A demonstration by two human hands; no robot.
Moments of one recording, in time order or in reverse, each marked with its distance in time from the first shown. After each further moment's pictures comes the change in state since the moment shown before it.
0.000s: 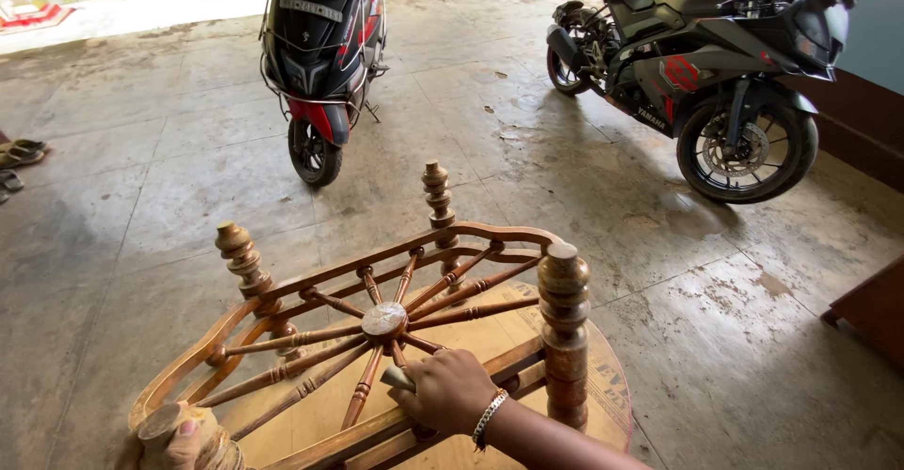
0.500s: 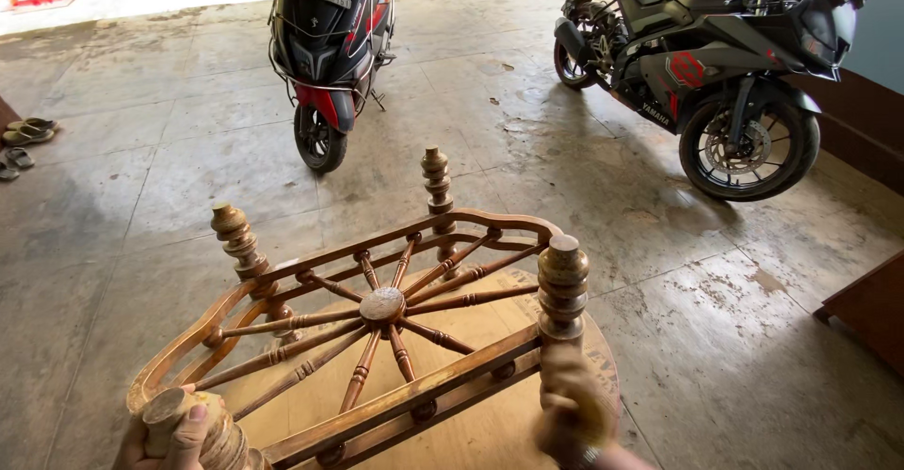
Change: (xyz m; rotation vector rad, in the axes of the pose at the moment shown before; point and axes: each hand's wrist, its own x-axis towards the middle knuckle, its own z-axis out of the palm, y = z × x) left_hand -0.068 0.046 -0.028 -0.086 -0.018 -0.006; right_hand -0.118 0.066 0.065 0.403 0.801 -0.128
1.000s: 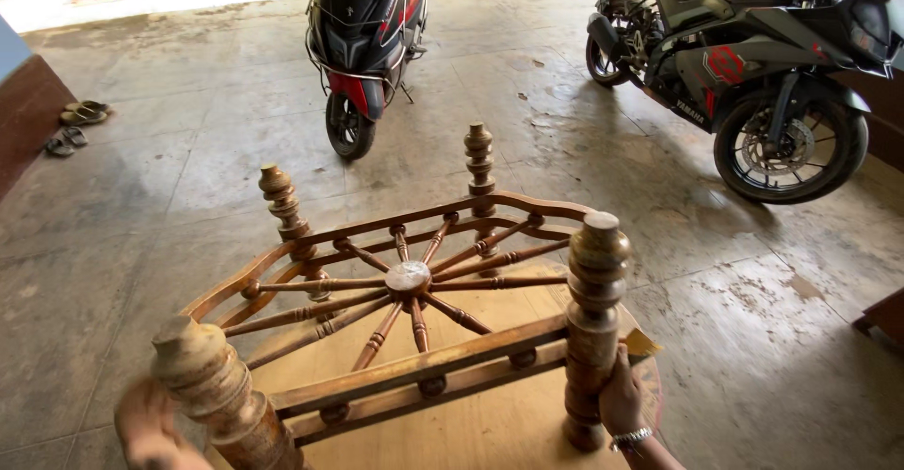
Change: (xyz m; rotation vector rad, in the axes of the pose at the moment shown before) left_hand -0.031 0.038 -0.028 -0.239 -0.107 0.179; right_hand 0.055 0.084 -0.043 2.344 -1.050 -0.219
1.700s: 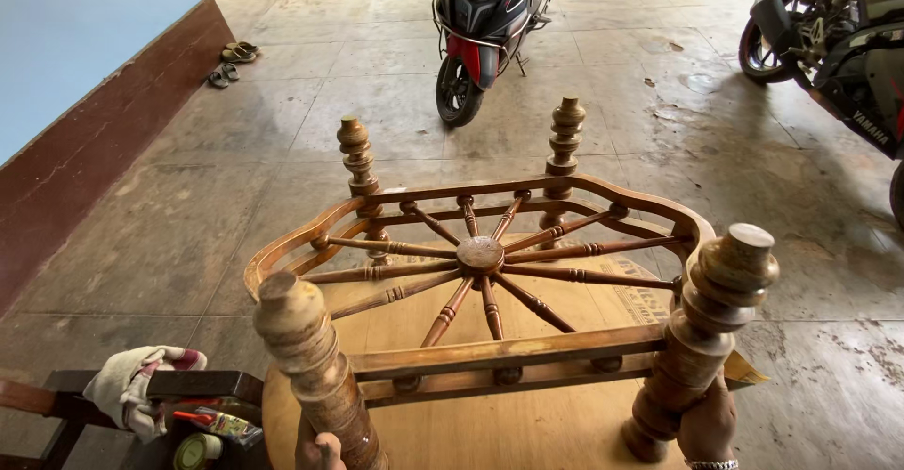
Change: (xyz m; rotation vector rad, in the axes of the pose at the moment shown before) left_hand -0.044 -0.143 -0.041 -2.999 -0.758 -0.249; right_hand -0.017 -0.033 -0.065 0.005 0.001 -0.029
